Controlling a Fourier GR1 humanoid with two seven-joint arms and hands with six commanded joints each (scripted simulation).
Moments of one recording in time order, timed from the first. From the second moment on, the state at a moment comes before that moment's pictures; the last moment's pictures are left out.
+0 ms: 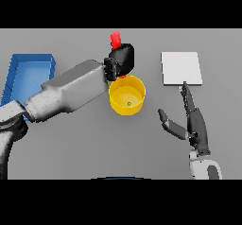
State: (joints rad) left arm -1.27 0.27 -1.14 -0.82 -1.33 -0.32 -0.19; right arm 0.14 -0.02 0.14 -1.75 0.23 -0.05 -0.12
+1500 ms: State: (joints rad) left arm -1.09 0.63 -0.01 -0.51 -0.41 -0.04 0.32; right arm 0.09 -0.06 0.15 -1.71 0.22 0.00 -0.14
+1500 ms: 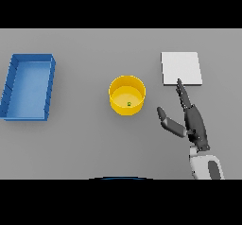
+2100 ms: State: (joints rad) left arm -0.54 0.53 0.03 -1.05 -0.24 0.09 0.49; right arm 0.08 -0.06 0.15 -1.69 0.23 -0.01 -0.14
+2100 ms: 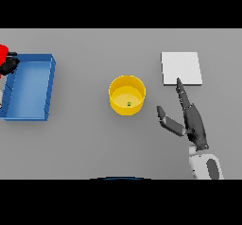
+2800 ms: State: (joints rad) left arm -0.48 0.60 -0.03 -1.14 -0.19 -0.15 0.54; right arm 0.09 -0.07 0.15 -1.70 0.25 -0.02 -0.14
